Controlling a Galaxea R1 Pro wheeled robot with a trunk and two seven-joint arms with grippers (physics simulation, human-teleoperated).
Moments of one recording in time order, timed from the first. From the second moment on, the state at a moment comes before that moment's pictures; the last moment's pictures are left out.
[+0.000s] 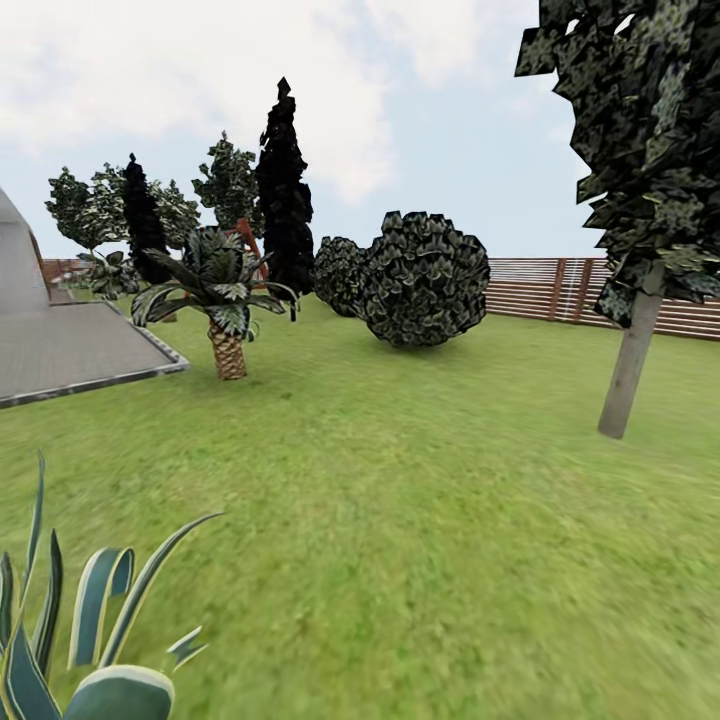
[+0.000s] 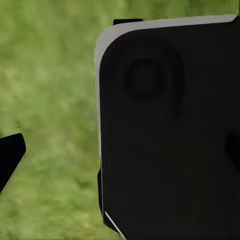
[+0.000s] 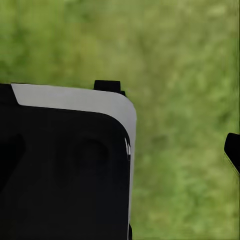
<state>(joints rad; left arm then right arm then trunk) 0.04 0.04 -0.01 -0.05 0.00 0.00 0.00 -0.09 -0.05 0.06 0.03 -0.01 -0.08 0.00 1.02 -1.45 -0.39</state>
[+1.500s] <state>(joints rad) 0.04 0.04 -0.01 -0.05 0.00 0.00 0.00 -0.09 -0.05 0.06 0.03 0.00 -0.08 0.00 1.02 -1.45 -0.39</state>
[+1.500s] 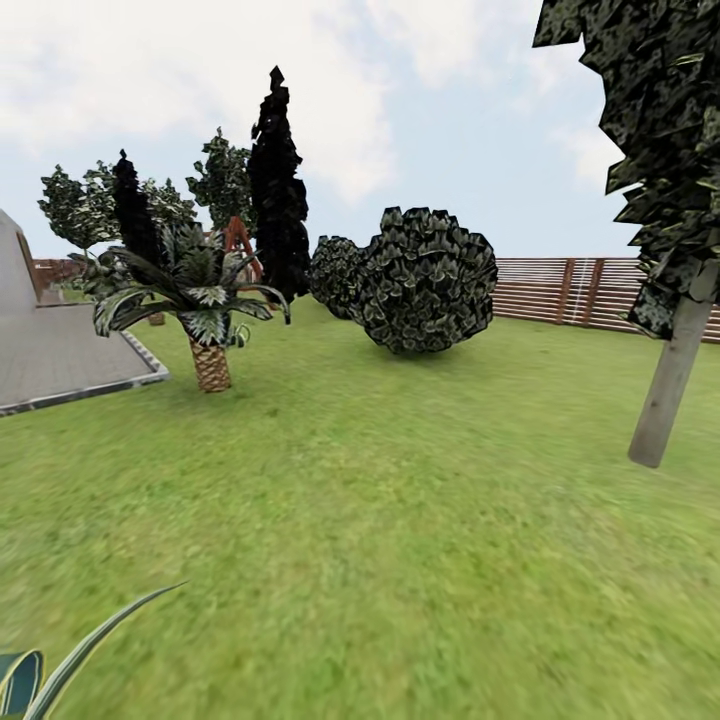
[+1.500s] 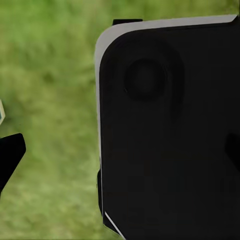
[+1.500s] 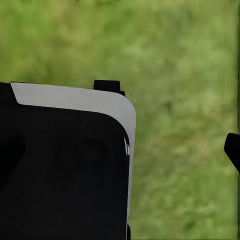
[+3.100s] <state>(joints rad) 0.04 0.04 -0.01 -0.05 0.00 0.00 0.00 -0.09 -0.05 0.06 0.03 -0.01 -0.08 0.00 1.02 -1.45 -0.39</state>
